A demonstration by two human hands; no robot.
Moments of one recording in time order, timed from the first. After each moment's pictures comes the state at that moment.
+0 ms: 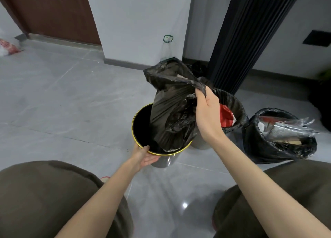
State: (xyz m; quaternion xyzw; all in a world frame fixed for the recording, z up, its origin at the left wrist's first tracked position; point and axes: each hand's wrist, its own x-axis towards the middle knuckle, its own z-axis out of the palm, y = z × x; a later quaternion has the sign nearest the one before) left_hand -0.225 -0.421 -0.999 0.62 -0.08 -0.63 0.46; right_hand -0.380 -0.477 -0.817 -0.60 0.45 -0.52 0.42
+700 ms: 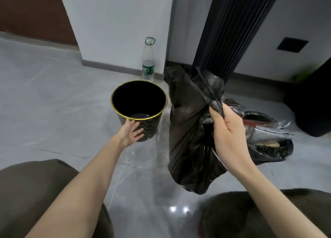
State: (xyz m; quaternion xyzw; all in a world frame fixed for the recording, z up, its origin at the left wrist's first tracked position) left_hand -0.208 -0.538 -0.995 0.54 -0.09 -0.66 0.52; right_hand -0.453 -0.458 -0.795 -0.67 0.48 -0.45 0.33
